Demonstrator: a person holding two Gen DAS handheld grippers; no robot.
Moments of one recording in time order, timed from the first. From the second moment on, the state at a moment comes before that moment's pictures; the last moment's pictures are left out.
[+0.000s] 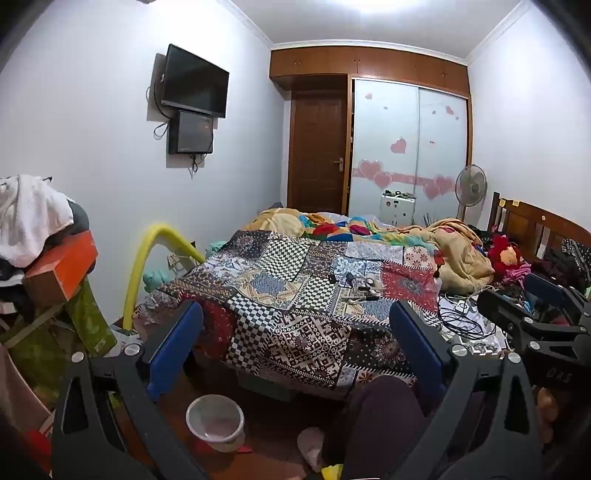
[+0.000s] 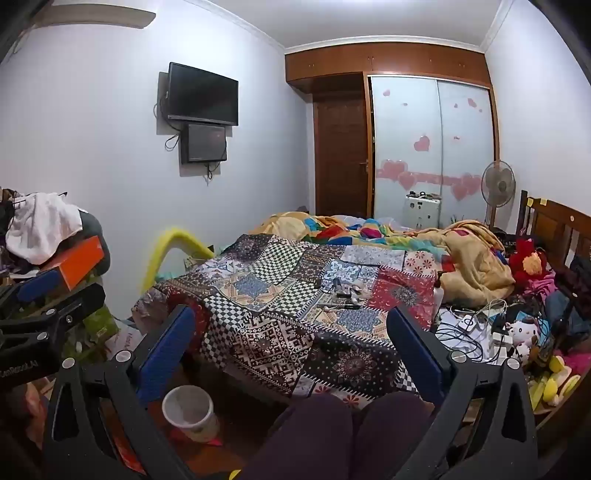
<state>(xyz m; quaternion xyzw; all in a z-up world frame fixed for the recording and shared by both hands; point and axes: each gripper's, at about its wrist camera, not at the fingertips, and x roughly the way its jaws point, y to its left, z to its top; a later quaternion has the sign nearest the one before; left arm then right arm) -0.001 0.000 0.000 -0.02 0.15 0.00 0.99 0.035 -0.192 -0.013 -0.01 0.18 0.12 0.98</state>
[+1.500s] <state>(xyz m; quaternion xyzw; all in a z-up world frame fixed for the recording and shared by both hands) 0.005 0.005 -0.014 -0.03 0.18 0.00 0.98 0.030 -0.192 -0.009 0.01 0.17 0.12 0.98</state>
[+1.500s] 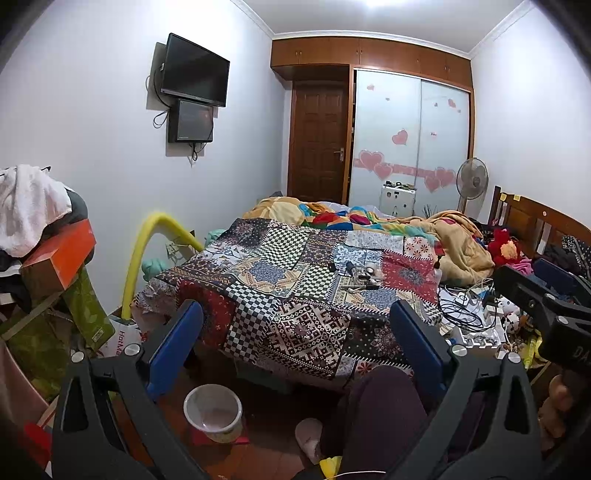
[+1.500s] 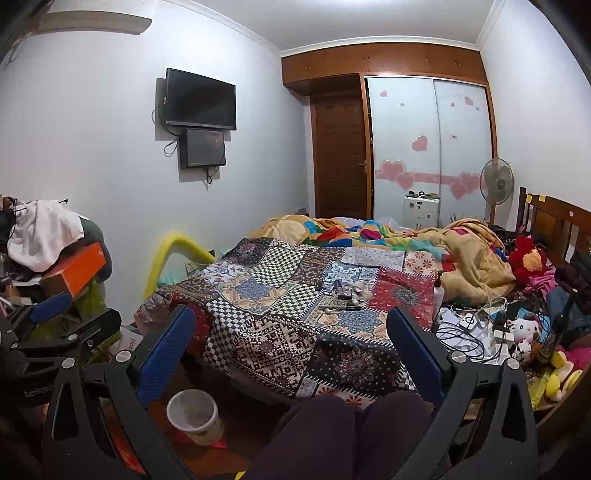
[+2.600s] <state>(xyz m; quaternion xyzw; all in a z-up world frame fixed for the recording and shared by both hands) 0.006 0.004 -0.016 -0.03 0.19 0.00 0.98 0.028 -0.193 -0.014 0.01 0.17 0.12 0.98</state>
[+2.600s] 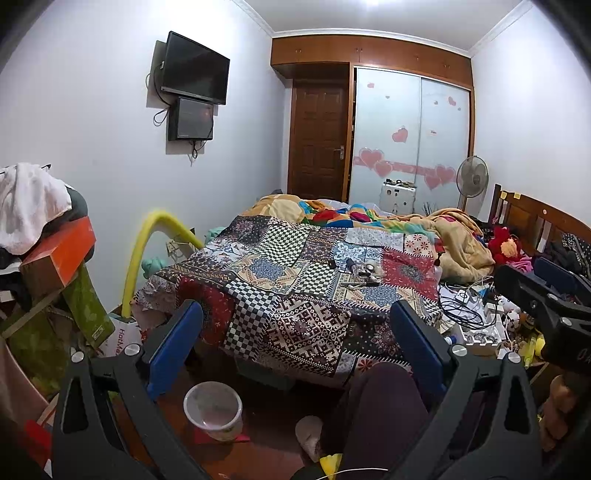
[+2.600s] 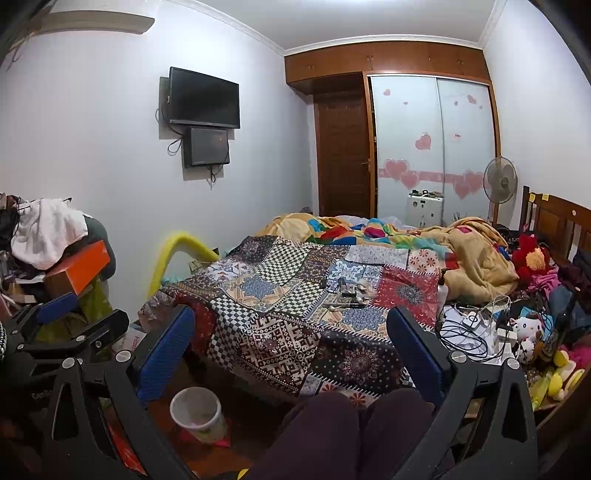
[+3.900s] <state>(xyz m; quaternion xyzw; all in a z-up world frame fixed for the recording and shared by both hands) 0.258 -0.042 -0.047 -0.07 0.29 -0.01 0.95 0.234 -0.264 -0.039 0.01 0.25 0.05 0.97</state>
